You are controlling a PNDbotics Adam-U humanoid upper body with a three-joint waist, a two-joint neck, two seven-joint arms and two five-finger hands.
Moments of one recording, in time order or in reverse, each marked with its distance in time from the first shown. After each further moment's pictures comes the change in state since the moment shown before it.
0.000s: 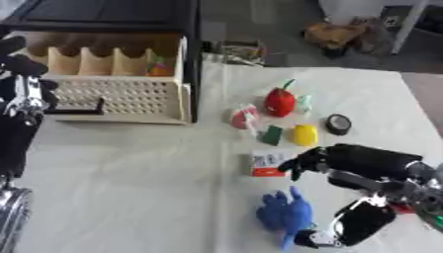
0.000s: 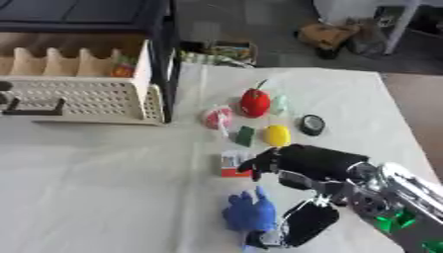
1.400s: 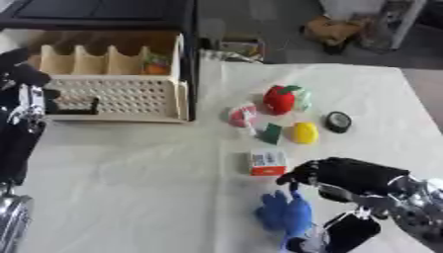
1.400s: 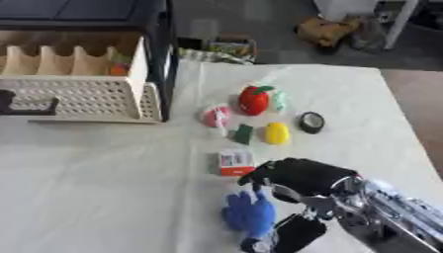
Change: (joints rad) left arm 0.010 -0.017 -0.006 0.005 0.008 0.007 -0.014; right arm 0.027 0.024 0.014 0.001 0.115 0.087 0.029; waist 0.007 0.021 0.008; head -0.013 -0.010
